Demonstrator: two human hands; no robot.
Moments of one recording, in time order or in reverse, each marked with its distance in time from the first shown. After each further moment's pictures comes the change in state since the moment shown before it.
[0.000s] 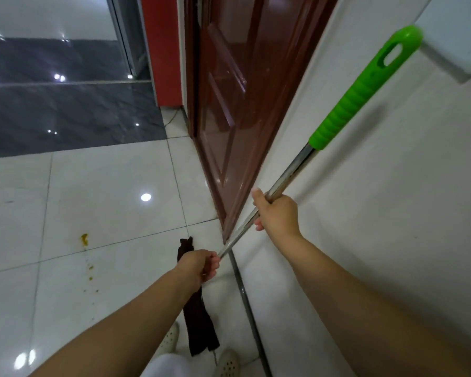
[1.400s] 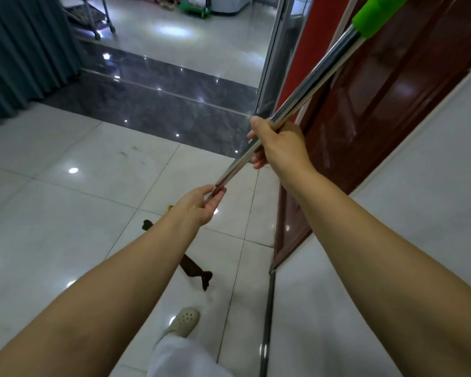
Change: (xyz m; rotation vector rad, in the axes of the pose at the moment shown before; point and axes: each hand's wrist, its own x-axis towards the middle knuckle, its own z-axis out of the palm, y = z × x) left_hand -0.161 -0.004 -0.125 -1.164 -0.085 0.447; right_hand -0.155 -0.151 0.050 0.206 -0.585 -0.688
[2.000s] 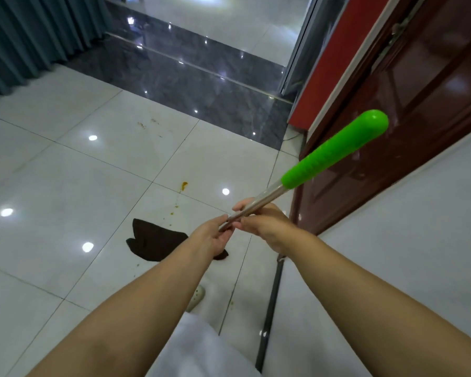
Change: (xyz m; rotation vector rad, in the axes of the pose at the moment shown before) left_hand 0.064 -0.049 -0.096 0.087 0.203 -0.091; right_hand -0.064 0.139 0.049 0.160 -0.521 0.598
